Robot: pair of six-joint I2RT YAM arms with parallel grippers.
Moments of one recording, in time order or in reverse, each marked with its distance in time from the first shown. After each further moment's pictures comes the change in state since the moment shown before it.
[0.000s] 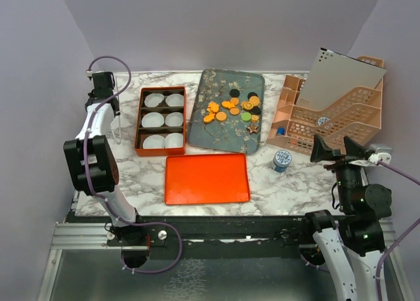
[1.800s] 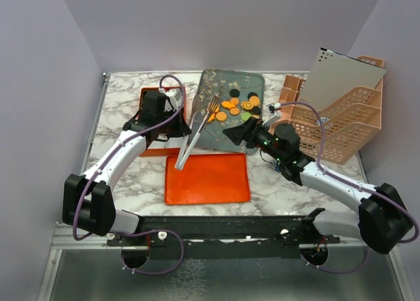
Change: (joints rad) left arm -0.512 -0.427 -0.327 -0.006 0.750 -0.279; right arm 0.436 1.025 -0.031 0.699 -0.301 0.640
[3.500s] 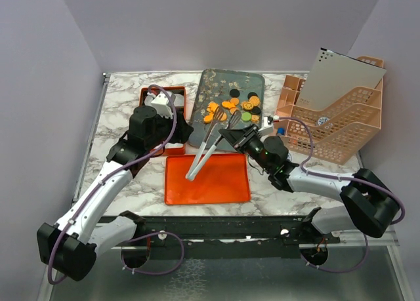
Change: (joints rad) left arm -0.126 -0.346 -0.140 0.102 -0.194 0.064; right arm 0.171 0.205 -0.077 0.374 0.259 0.391
